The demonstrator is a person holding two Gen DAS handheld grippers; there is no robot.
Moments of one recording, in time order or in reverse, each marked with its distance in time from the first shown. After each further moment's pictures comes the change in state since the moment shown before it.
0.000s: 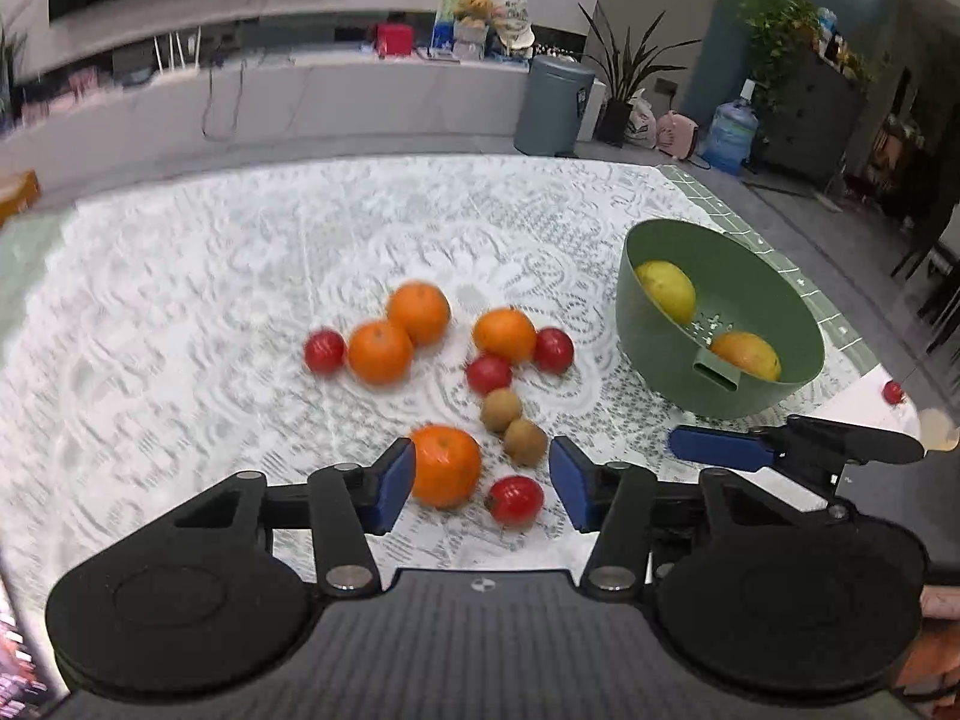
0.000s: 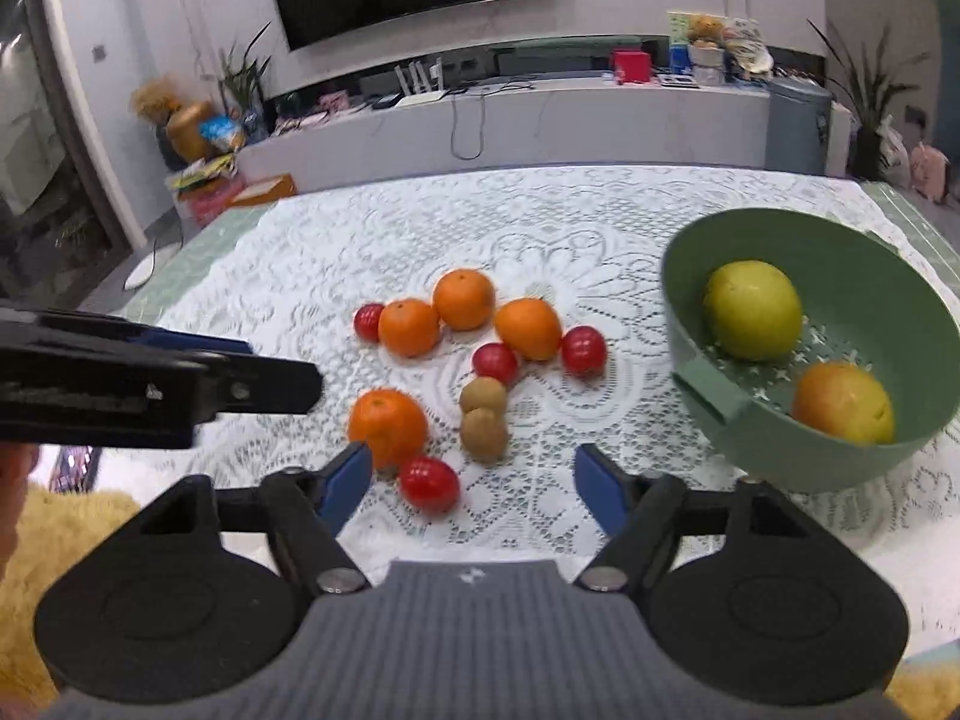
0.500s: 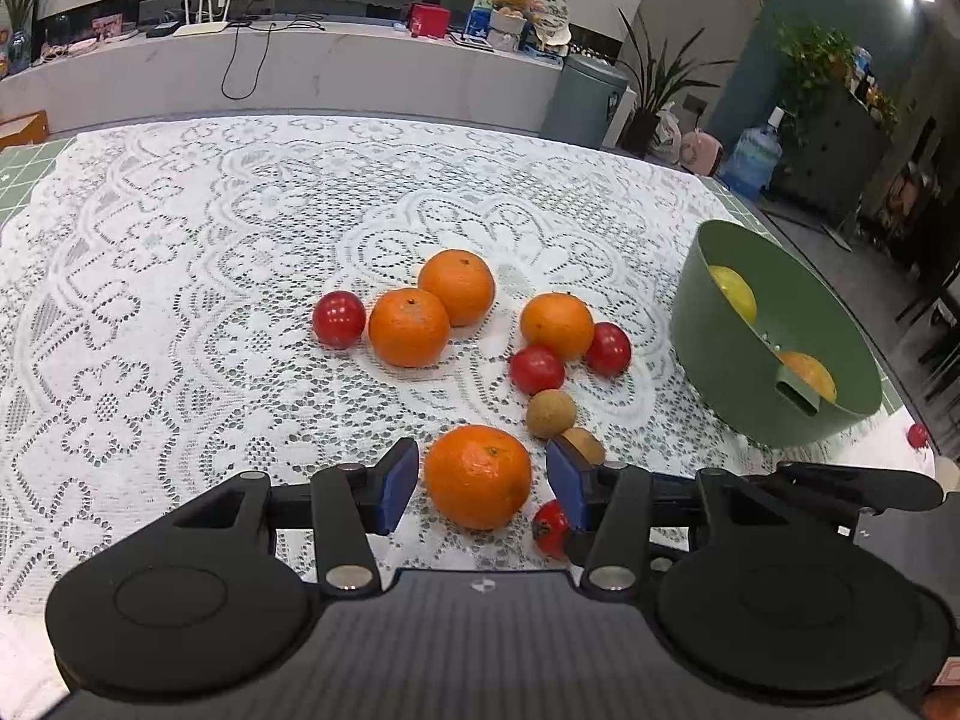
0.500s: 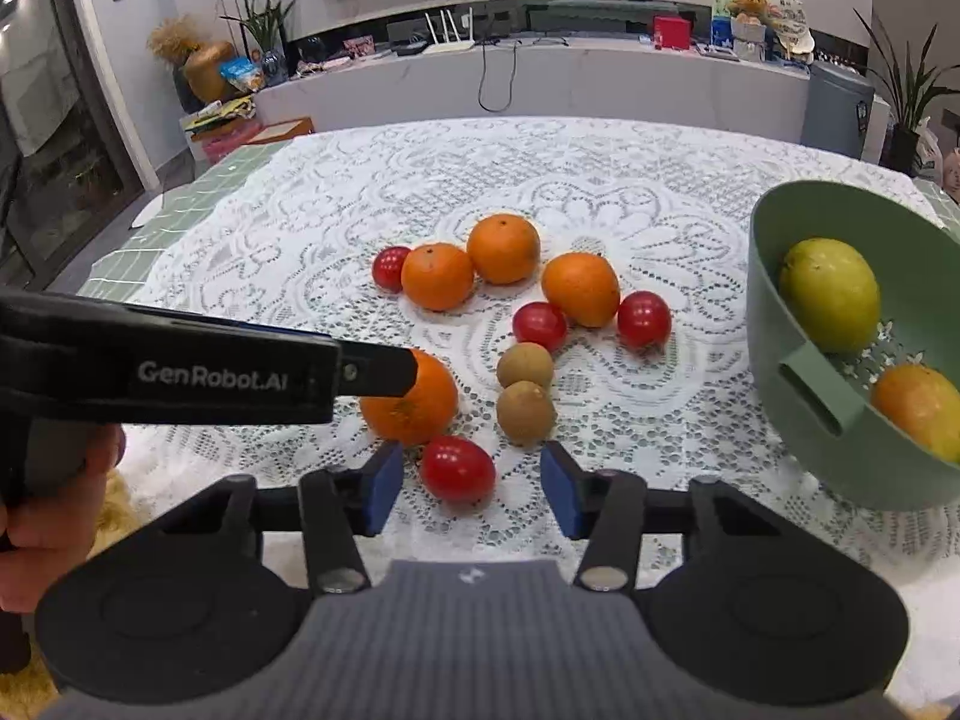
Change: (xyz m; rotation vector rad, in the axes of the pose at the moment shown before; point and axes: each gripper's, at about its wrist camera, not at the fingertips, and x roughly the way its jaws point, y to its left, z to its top) left arm 0.042 0.029 -0.008 -0.101 -0.002 -0.001; right arm 0.049 0.014 -0.003 -0.048 0.099 0.014
